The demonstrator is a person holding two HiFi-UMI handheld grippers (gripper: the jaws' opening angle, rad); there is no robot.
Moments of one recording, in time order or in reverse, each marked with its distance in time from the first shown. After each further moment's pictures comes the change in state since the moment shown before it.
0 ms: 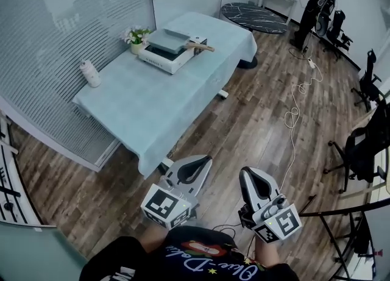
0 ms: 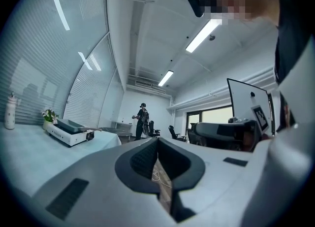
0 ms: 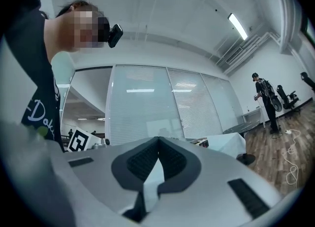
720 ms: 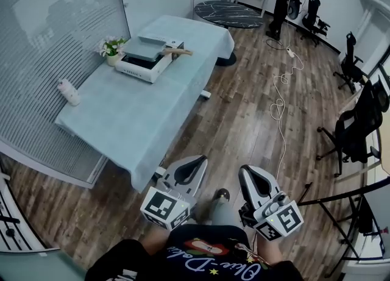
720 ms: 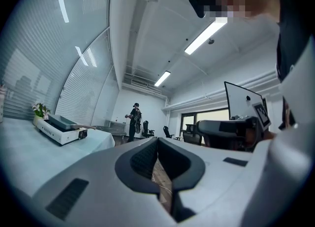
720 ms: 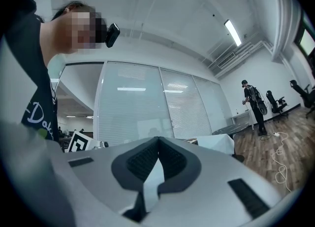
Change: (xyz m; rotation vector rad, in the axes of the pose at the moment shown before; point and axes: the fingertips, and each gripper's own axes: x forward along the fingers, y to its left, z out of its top) left arm 0.030 0.013 -0.003 -0.021 -0.006 -0.074; right arm 0.004 -0.025 0.006 -0.007 0.005 -0.118
